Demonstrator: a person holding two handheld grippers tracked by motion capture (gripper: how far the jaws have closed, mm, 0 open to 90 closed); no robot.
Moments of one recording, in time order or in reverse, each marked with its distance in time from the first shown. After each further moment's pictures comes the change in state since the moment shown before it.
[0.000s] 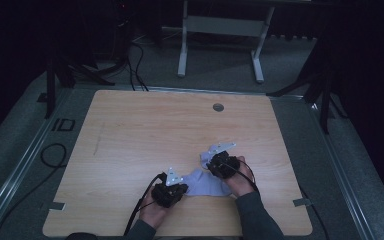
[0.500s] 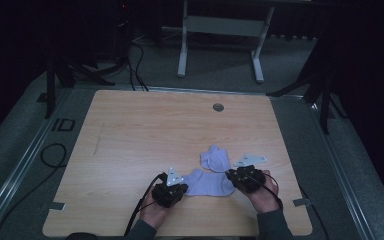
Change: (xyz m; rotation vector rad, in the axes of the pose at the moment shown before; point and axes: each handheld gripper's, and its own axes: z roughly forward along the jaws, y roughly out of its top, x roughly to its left) left arm -0.002 0.000 0.000 0.004 0.009 -0.003; right arm -0.007 -0.047 -0.057 -0.073 -0.023 0.062
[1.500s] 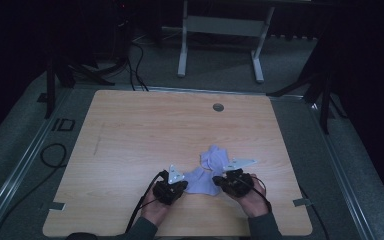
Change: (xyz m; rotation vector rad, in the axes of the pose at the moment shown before) left arm 0.003 0.005 0.006 -0.014 0.037 0.007; right arm 0.021 -0.002 0.006 -0.025 0.169 0.036
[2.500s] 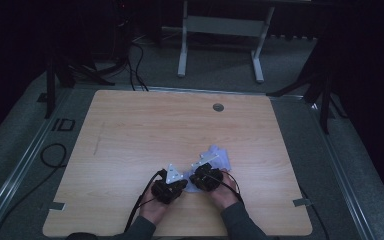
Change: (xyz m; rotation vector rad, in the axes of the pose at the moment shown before) left arm 0.003 0.002 -0.003 -0.016 -0.013 0.025; right arm 0.033 0.035 0.080 0.122 0.002 -0.079
